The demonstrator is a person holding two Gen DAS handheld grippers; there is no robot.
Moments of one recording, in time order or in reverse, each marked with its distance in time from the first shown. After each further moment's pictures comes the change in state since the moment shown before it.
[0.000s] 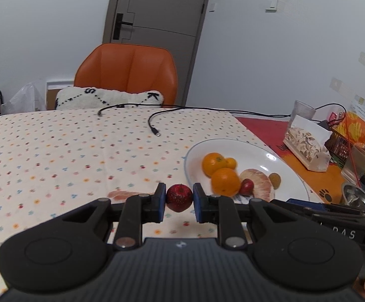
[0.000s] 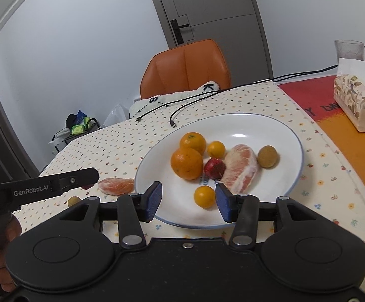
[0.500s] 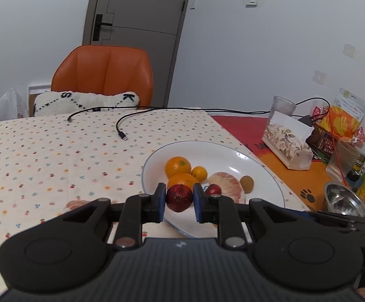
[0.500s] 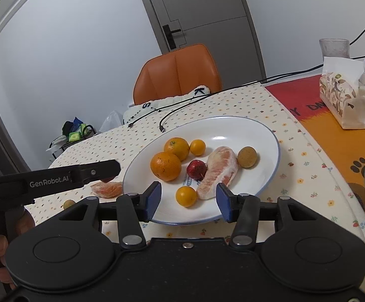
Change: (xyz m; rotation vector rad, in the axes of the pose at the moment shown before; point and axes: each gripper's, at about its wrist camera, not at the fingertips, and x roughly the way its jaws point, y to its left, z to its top) left arm 0.014 -0.036 0.006 0.037 0.005 -0.064; right arm -0.011 -0.020 -0.001 0.031 -0.019 -0.011
